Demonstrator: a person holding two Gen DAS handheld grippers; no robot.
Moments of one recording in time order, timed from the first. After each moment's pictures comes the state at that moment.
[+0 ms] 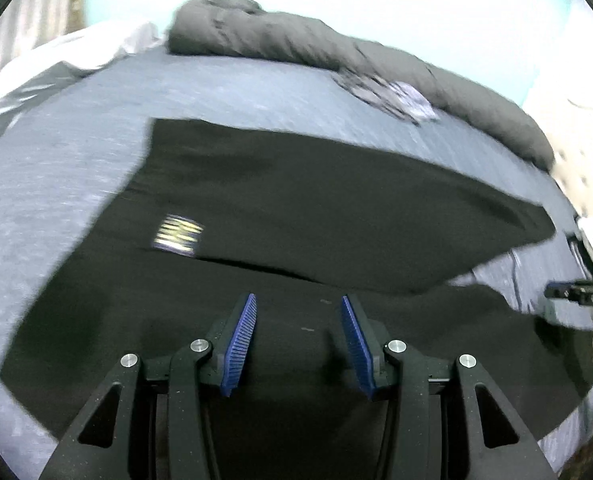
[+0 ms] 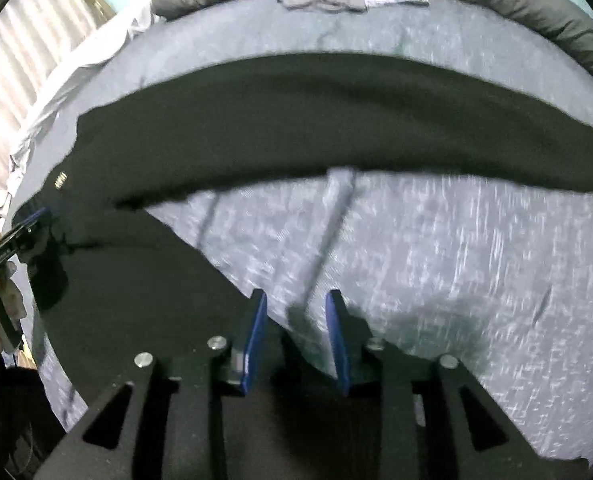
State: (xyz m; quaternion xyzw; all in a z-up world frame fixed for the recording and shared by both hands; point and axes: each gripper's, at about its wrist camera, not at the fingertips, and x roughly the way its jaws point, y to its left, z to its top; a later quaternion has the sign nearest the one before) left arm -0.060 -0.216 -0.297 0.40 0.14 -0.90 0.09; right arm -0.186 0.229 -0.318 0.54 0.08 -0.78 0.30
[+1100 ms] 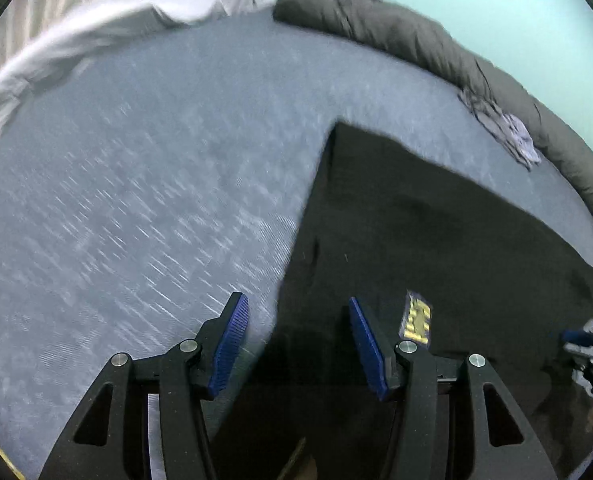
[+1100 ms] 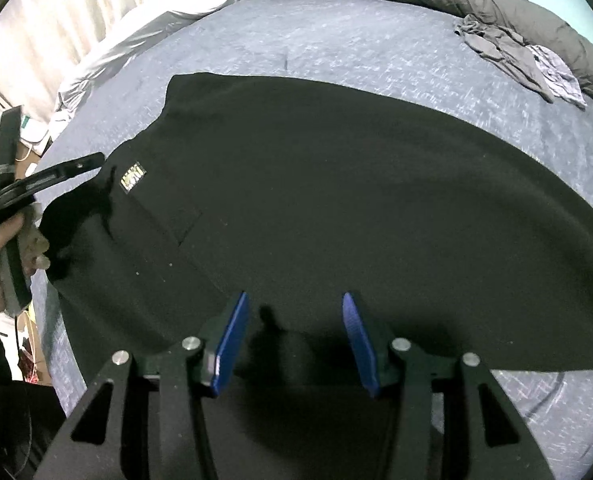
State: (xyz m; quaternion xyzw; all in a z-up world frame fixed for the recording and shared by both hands) left arm -0.084 -0.364 -0.318 0.45 0.20 -0.85 0.17; right arm -0.187 -0.030 -0.325 0.51 0.16 -0.73 0.42
